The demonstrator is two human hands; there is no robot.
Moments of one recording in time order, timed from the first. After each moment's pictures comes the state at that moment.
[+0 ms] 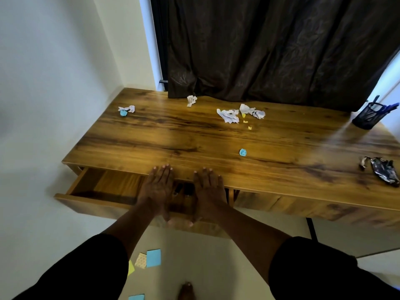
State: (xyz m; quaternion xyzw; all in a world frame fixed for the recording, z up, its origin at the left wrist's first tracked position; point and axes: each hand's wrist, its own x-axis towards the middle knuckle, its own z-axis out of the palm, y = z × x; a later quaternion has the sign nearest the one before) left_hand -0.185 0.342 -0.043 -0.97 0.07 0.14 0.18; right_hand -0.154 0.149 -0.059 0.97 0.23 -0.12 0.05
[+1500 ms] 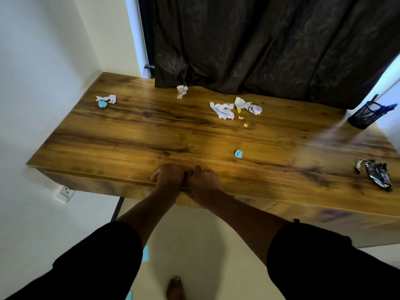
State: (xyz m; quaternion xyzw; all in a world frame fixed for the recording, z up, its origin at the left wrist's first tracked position) left_hand -0.093 0.274 -0.020 -0.96 0.01 0.18 0.21; right_hand -0.095 0.157 -0.025 0.95 0.29 -0.04 0.05
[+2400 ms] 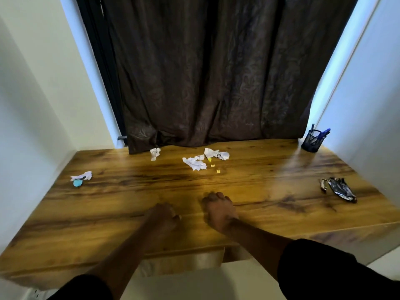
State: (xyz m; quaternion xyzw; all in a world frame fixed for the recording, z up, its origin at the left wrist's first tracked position) left_hand -0.026 0.286 0.002 -0.98 0.01 0.14 -0.12; right_hand -0.036 0.063 0.007 0.99 0.15 -0.02 -0.03
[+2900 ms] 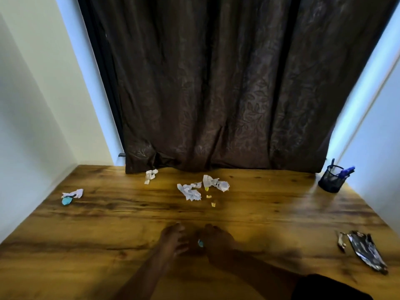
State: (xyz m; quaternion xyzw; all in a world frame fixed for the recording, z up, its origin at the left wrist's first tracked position) left_hand 0.028 0.172 -0.018 -0.60 -0.30 0.12 -0.73; right_hand 0.037 -0.006 -0.011 0.96 0.24 -0.13 -0.05
